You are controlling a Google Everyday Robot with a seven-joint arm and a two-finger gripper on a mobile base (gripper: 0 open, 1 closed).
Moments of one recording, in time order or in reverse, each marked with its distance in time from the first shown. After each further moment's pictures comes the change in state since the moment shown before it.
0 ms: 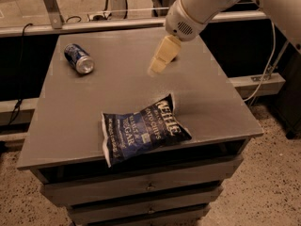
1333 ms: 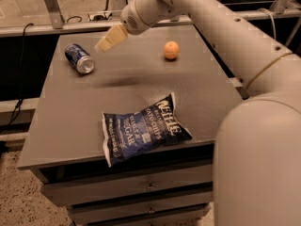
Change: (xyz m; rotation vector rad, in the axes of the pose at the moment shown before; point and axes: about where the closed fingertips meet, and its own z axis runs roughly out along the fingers) arm -0.119 -0.069 0.121 -0.031 -0.314 0.202
